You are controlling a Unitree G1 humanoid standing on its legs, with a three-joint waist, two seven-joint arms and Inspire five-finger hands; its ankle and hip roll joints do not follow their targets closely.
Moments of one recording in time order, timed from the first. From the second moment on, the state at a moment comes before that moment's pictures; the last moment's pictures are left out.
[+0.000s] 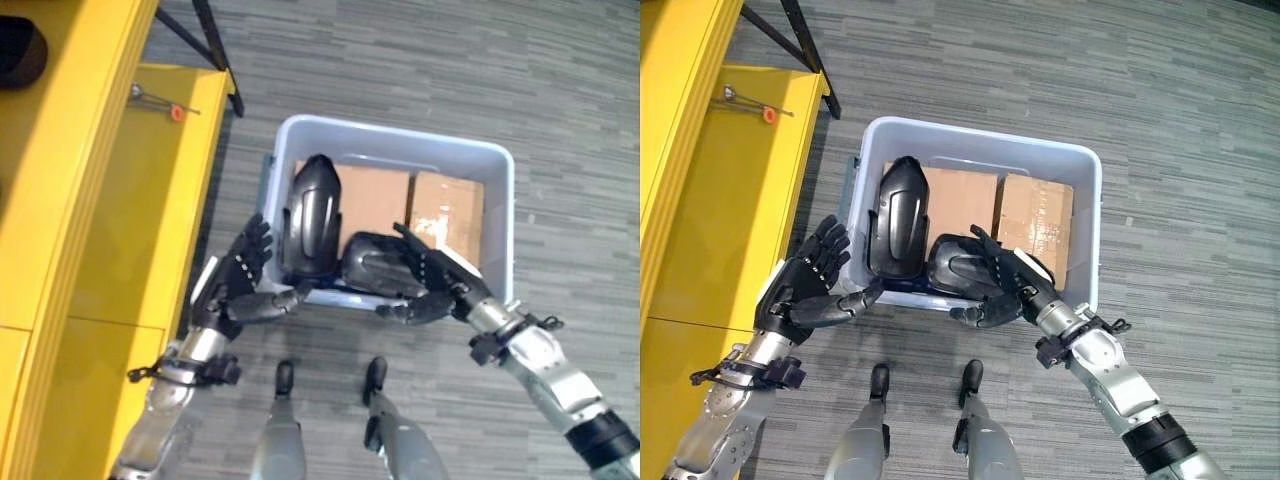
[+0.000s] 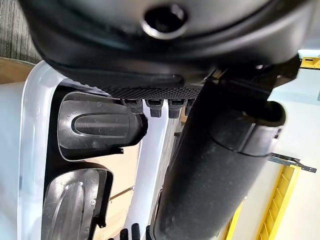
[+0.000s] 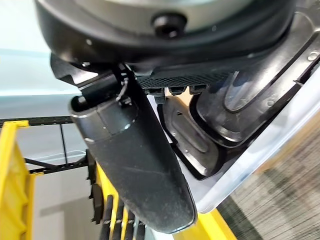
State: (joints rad) left arm 0.11 0.57 -0.12 -0.21 -0.63 -0.18 -0.01; right arm -0.24 -0.72 0.35 0.05 0.55 -0.10 0.19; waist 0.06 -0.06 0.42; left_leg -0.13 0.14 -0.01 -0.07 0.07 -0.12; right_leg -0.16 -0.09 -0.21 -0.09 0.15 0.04
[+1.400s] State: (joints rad) left arm -0.03 0.53 -0.21 -0.20 -0.66 -0.18 0.02; right arm -1.10 -0.65 0.68 1.21 0.07 -0.06 -0.03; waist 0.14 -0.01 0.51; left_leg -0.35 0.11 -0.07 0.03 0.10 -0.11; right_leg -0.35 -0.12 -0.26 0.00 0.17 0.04
